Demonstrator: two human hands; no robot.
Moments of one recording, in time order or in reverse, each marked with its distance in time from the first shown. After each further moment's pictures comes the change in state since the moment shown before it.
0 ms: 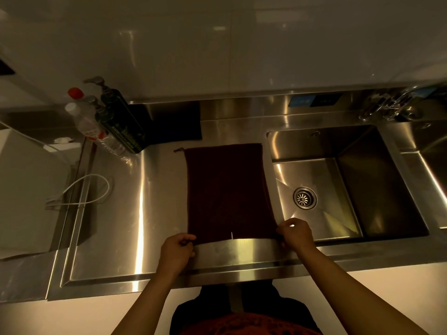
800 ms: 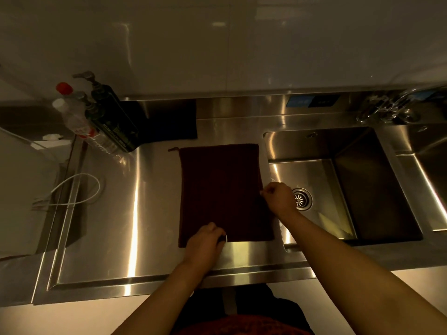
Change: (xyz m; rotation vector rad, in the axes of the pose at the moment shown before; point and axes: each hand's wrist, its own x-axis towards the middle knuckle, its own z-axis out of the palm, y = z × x) left_hand 0.006 0.032 0.070 0.703 -0.171 0.646; right_hand 0.047 -0.093 0.010 -0.329 0.070 -0.419
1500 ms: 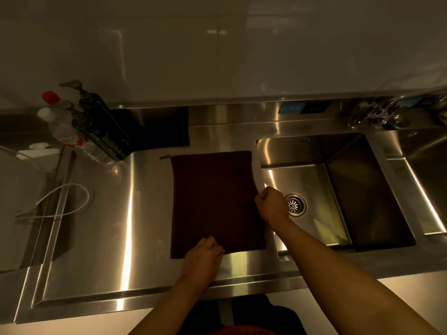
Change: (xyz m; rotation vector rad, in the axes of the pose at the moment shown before) left_hand -0.003 0.004 0.025 0.030 0.100 0.094; right_hand 0.007 0.000 0.008 -0.055 0.039 0.075
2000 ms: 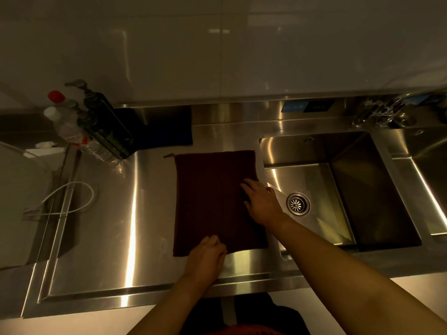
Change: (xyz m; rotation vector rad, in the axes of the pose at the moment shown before) left_hand 0.001 0.004 -0.003 0.016 -0.080 -0.039; right_hand 0.001 -0.009 0.011 -0.465 -0.192 -0.566
